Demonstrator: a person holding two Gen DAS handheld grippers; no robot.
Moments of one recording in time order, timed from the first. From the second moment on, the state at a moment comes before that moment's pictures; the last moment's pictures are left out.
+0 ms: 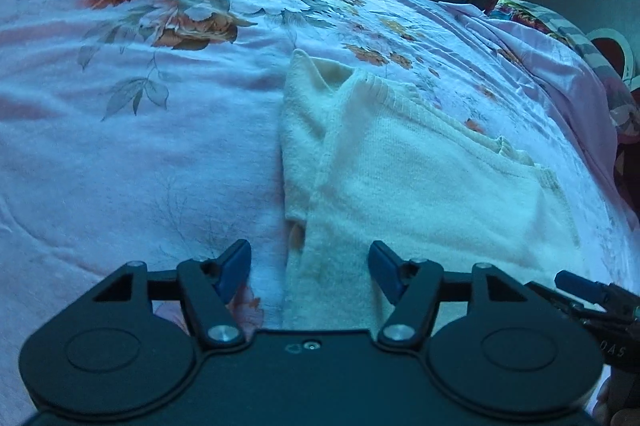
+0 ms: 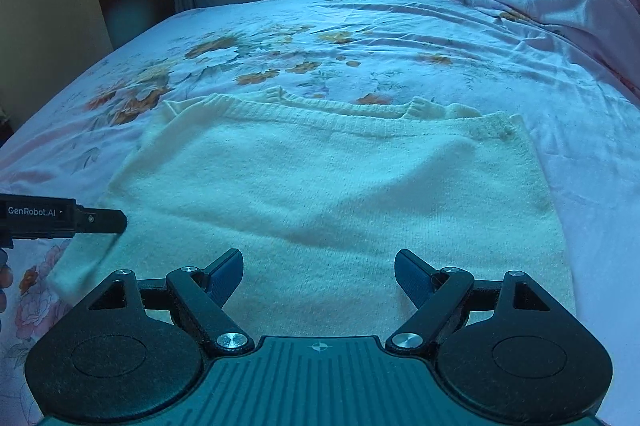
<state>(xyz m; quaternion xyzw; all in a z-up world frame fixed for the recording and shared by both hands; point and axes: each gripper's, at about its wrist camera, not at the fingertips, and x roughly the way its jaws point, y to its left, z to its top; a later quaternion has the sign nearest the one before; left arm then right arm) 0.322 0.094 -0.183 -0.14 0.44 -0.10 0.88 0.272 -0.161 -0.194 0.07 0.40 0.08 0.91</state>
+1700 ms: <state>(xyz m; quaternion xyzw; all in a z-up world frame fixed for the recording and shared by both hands) 0.320 -0.149 -0.160 0.04 0.46 -0.26 0.85 0.219 -0.256 -0.201 0.16 0.40 0.06 0.90</state>
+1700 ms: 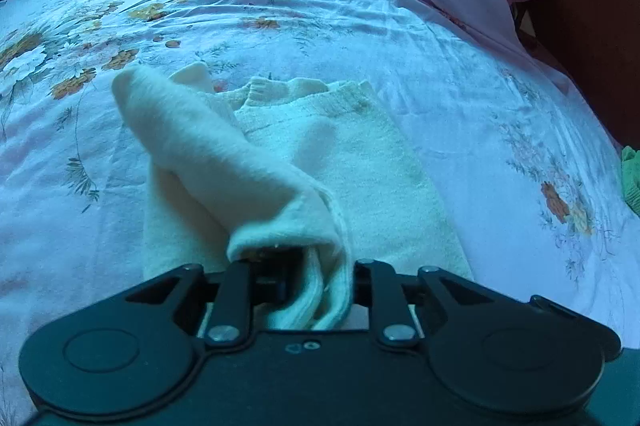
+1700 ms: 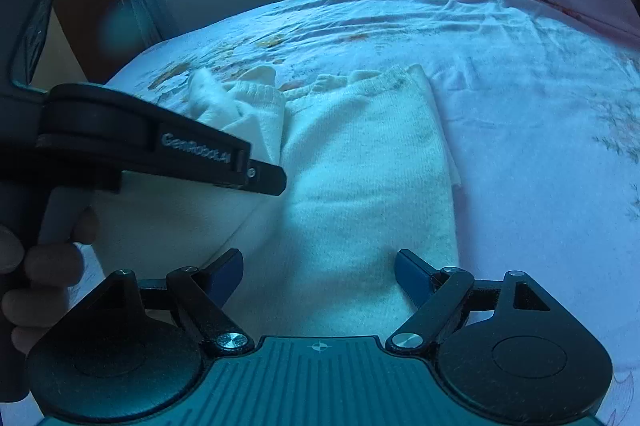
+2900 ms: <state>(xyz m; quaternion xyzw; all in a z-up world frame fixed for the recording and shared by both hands) 0.261 -0.056 -0.177 -0.01 0.45 -0.18 0.87 0.225 -0.273 -0.192 0.31 0.41 0.09 0.85</state>
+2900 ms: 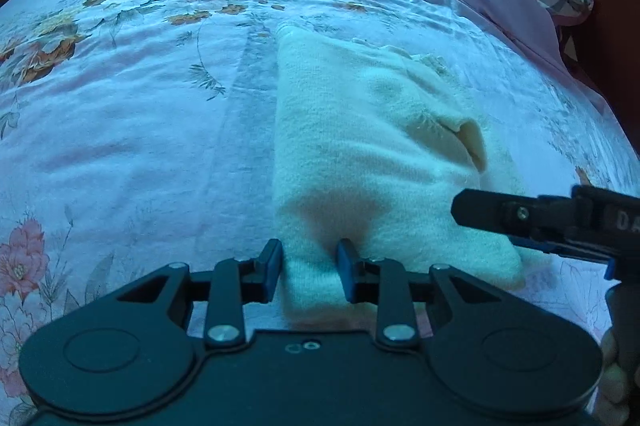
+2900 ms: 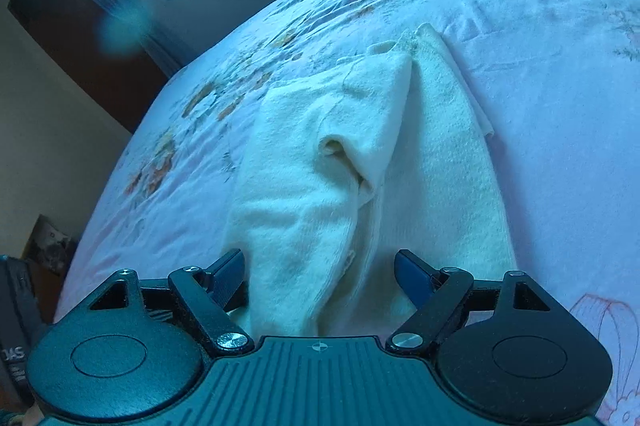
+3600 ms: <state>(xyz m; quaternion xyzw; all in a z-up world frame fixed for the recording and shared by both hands) 0.266 -0.043 -0.183 -0.05 0.46 -0.20 0.86 0.296 -0.278 -0.211 0.30 0.41 0.05 0.86</state>
